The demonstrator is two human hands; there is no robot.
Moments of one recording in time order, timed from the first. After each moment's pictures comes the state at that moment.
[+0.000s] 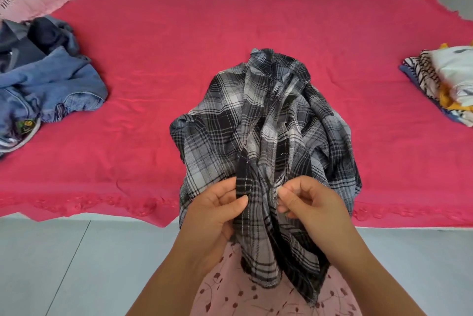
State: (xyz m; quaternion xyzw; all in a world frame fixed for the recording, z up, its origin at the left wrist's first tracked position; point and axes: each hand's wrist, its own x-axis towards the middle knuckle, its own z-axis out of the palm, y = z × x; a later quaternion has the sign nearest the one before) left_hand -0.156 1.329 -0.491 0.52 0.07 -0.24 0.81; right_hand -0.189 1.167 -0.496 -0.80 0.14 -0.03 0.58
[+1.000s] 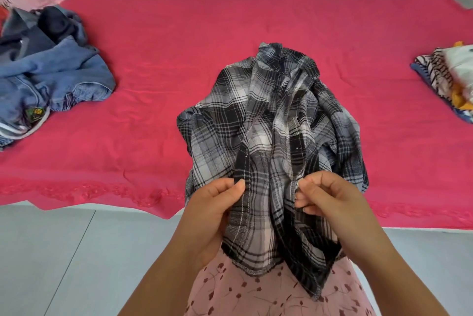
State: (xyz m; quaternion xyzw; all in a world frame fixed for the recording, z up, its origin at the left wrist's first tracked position) left_hand -0.157 1.341 -0.494 0.54 0.10 -0.26 0.80; right_hand -0.192 1.159 -0.485 -0.74 0.17 -0.02 0.65
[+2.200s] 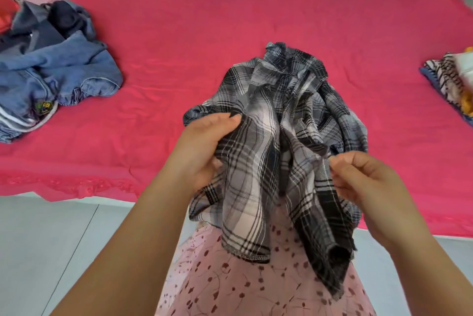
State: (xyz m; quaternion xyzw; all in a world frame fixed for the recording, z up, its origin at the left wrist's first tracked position) left_hand -0.083 1.346 -0.454 0.58 0.02 -0.19 0.79; right_hand -0.176 1.136 -0.468 -0.74 0.16 -0.07 0.65
